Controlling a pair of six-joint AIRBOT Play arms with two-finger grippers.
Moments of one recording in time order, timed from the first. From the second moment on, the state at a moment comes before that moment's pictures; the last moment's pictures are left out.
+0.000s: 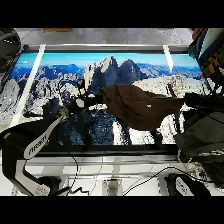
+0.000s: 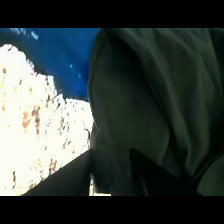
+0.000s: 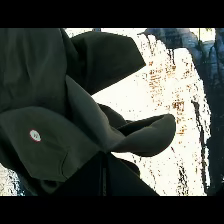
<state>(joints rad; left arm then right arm) -0.39 -1.76 1.17 0.80 -0.15 -1.35 -0.32 -0.95 1.04 -1.14 1.08 1.33</state>
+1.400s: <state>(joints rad) 0.17 -0.75 1.18 1.38 0.08 -1.36 -0.32 -0.94 1.46 -0.97 1.03 1.40</state>
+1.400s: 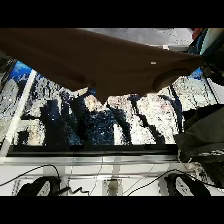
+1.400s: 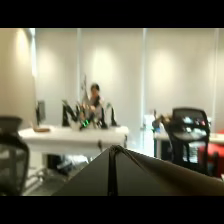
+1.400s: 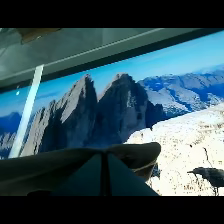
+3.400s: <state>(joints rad) 0.05 -1.32 1.10 1.43 -0.35 -1.33 -0.11 -1.48 1.25 -1.00 0.43 1.35</state>
